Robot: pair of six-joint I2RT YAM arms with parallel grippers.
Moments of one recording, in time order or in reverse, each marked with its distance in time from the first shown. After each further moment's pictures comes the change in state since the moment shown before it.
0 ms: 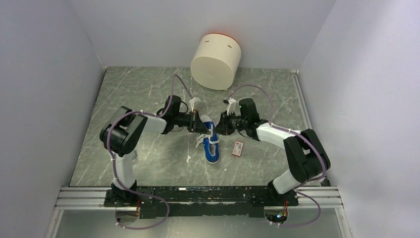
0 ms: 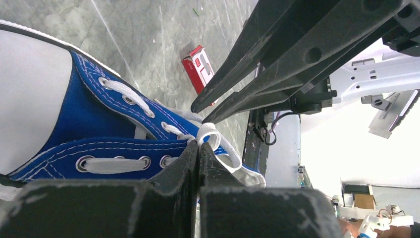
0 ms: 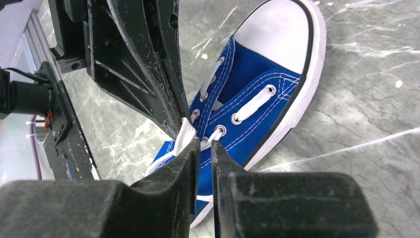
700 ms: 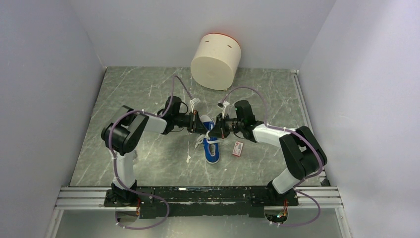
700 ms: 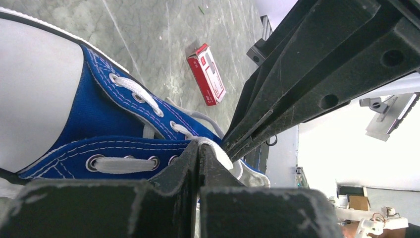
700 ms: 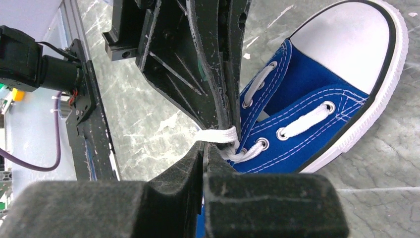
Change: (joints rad) left arm 0.002 0.023 0.000 0.010 0.000 -0.012; right arm 0.056 0.048 -0.011 0.082 -0.113 -0.002
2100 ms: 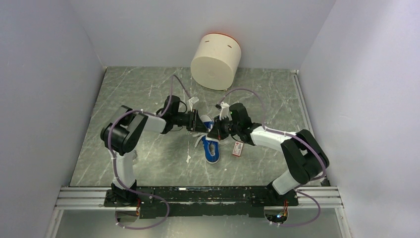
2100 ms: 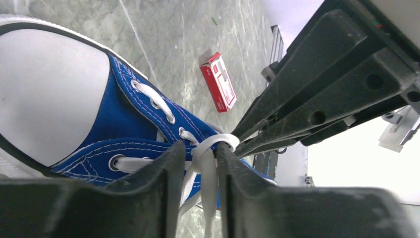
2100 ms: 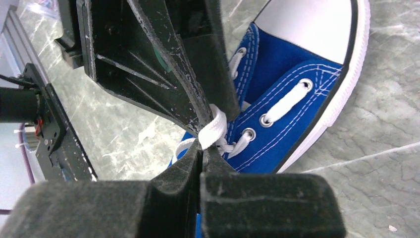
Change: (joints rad) left arm 0.009 0.003 -0.005 0.017 -0.042 -0.005; right arm 0.081 -0.026 0.004 -0.069 0.274 0.085
